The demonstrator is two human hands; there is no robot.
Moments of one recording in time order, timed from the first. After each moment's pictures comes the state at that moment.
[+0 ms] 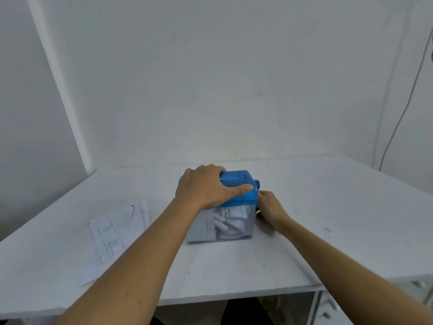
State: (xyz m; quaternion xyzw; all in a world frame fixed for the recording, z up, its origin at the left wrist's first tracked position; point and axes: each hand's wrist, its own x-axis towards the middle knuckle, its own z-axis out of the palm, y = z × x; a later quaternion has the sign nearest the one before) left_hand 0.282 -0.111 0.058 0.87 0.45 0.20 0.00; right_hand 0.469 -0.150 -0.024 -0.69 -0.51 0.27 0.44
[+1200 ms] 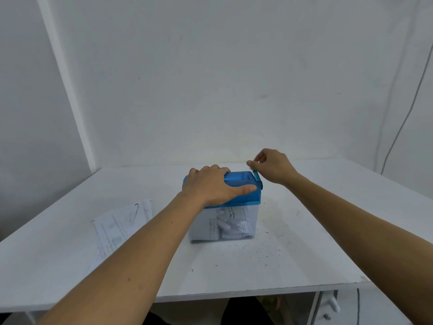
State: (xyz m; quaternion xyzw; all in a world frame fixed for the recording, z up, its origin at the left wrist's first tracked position) left_hand 0.283 -0.111 0.066 0.88 0.46 0.12 0.01; right_hand 0.484 -0.121 0.071 -0.74 -0.56 0.05 0.36
